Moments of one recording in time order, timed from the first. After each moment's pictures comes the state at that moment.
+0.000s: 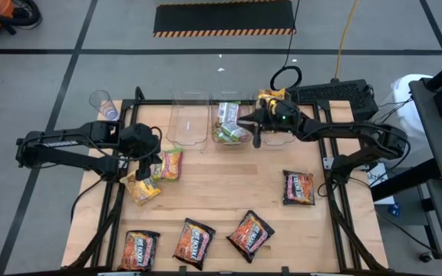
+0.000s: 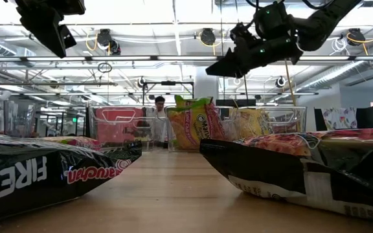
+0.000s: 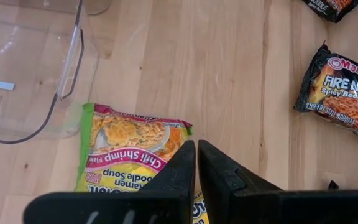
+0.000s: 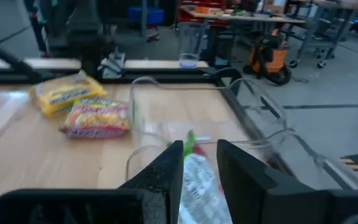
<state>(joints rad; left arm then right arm) 0.12 0.89 0.93 -1.04 0.13 -0.06 -0.47 1.39 0.68 0.48 -0.26 -0.14</state>
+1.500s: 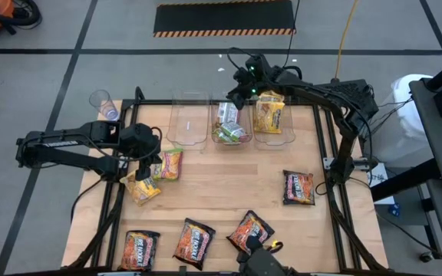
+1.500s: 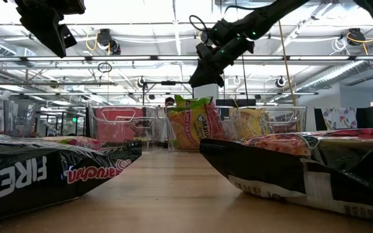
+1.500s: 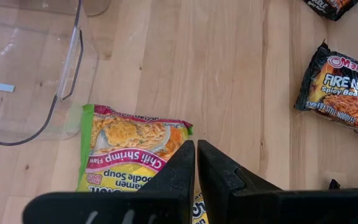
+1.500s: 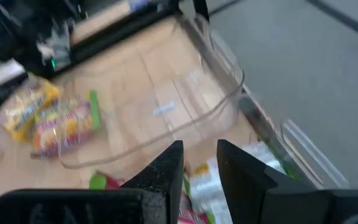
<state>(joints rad) 0.12 0.89 0.93 -1.04 0.13 -0.05 -0.68 1.84 1.56 -0.41 -0.42 0.03</state>
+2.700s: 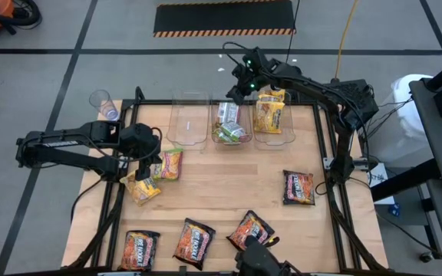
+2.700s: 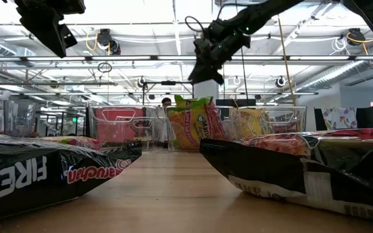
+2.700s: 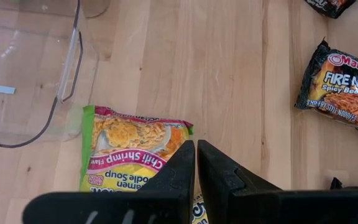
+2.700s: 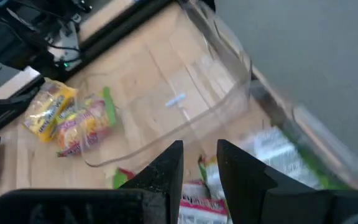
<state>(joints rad) 0.12 0.89 0.93 -1.04 0.13 -0.03 -0.69 1.91 1.73 -0.61 -0.47 0.10</state>
